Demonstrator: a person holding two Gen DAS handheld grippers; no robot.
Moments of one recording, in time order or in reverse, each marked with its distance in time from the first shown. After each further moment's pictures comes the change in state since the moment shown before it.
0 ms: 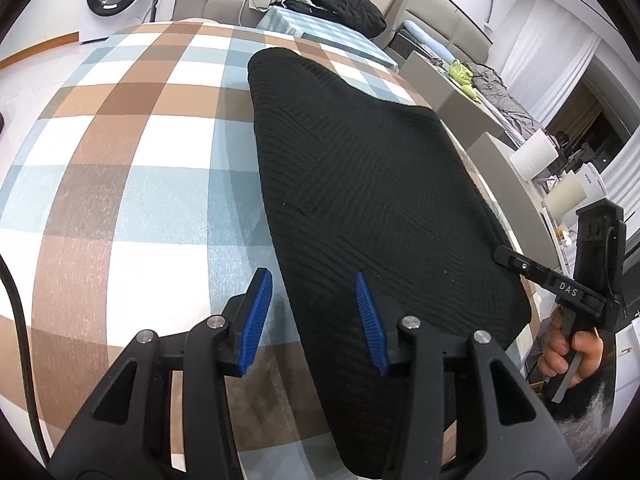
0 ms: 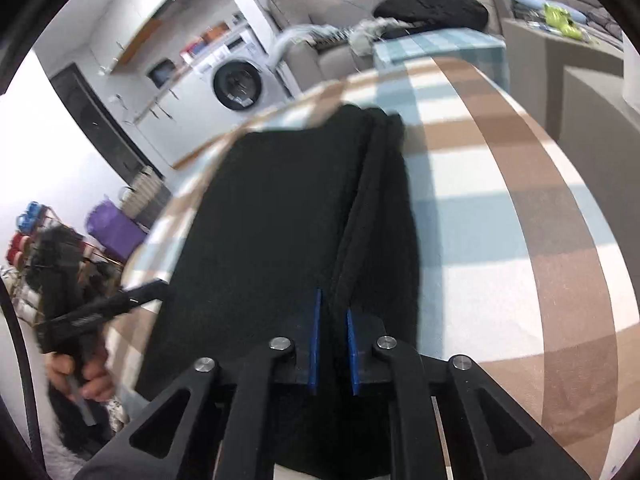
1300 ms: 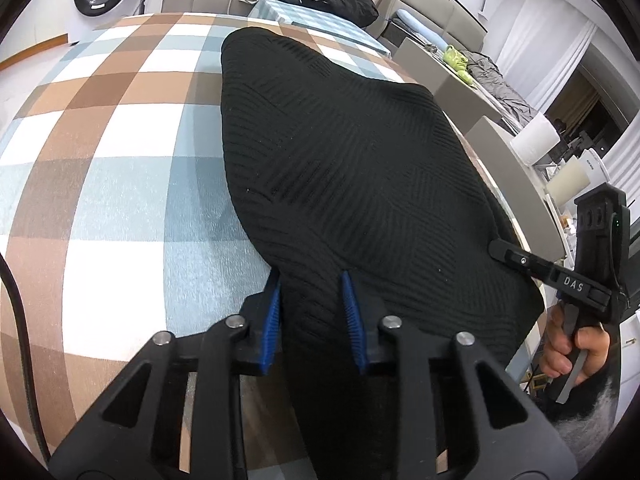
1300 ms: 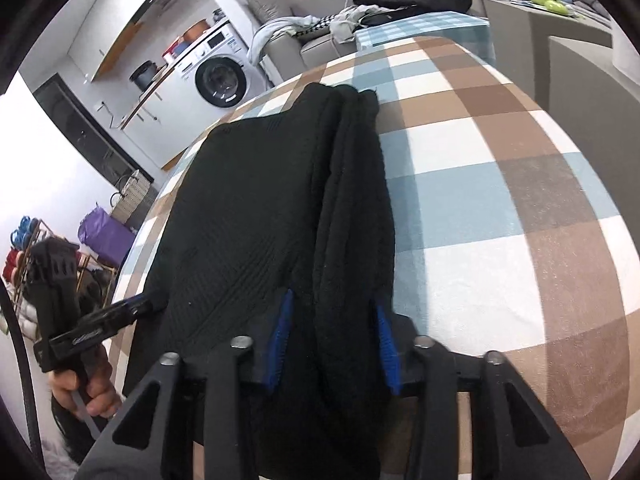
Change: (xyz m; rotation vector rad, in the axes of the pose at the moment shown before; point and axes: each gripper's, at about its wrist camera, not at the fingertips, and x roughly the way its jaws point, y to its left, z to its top) left arm 0.027 -0.016 -0.004 0.037 0.027 -0.015; right arm 0.014 -0.014 -0.003 0.046 0.032 0.006
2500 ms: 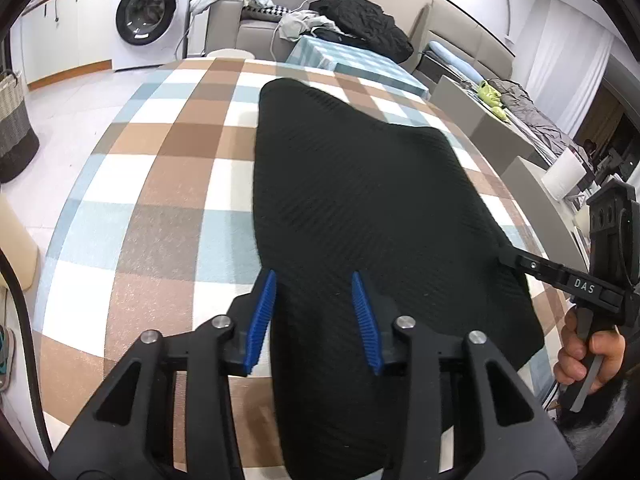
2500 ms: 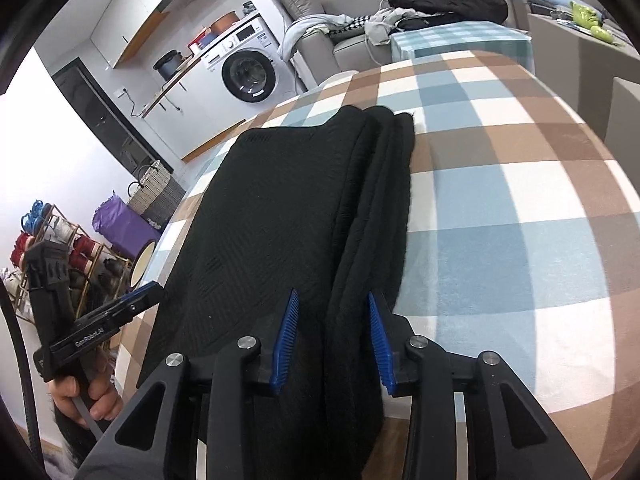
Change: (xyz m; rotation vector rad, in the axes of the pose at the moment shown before) left arm -0.060 0.037 0.012 -0.020 -0.142 0.152; right arm 0.029 0.056 0.030 -0.068 -0.006 0.057
